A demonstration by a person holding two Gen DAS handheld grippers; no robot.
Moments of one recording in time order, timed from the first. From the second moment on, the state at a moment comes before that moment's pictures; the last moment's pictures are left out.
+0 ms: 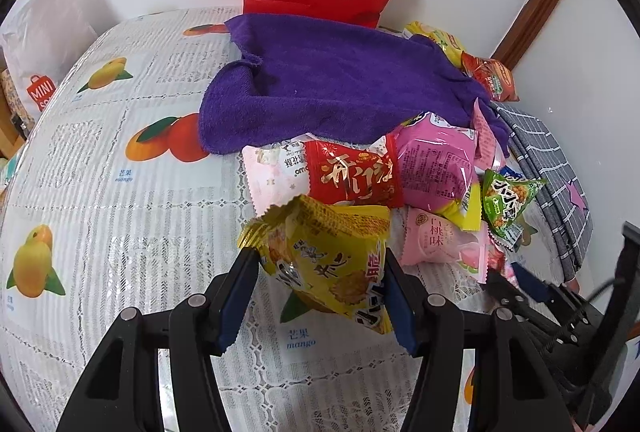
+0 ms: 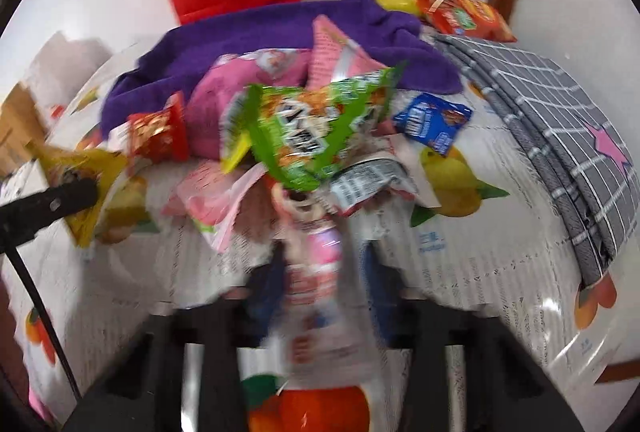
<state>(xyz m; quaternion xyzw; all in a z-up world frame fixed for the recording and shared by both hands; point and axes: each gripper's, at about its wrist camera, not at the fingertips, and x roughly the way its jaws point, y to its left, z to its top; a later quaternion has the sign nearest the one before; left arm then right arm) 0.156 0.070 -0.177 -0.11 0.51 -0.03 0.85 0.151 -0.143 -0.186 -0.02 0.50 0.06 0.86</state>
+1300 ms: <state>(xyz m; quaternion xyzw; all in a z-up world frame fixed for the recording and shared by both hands) 0.166 0.074 -0.088 -0.10 0.45 -0.03 0.89 0.145 -0.160 -0.066 0.02 0.41 0.09 0.91</state>
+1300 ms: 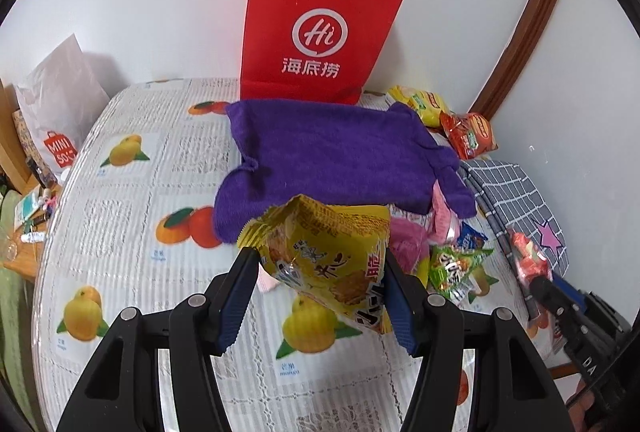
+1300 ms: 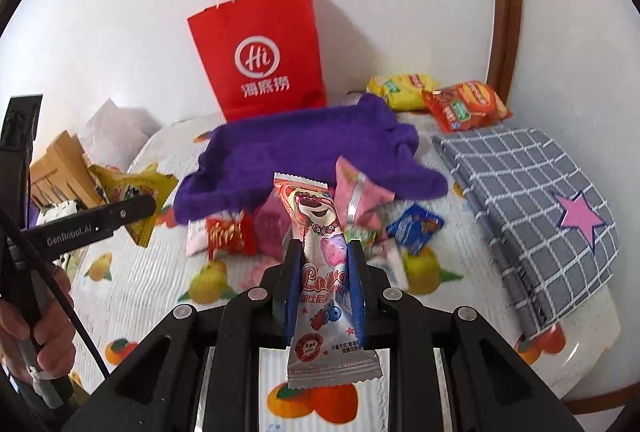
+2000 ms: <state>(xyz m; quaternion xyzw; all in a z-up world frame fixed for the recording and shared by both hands) 0.256 0.067 -0.041 -0.08 0.41 -0.02 0.91 0.254 -0.152 -0.025 0.01 0.36 0.11 0.93</state>
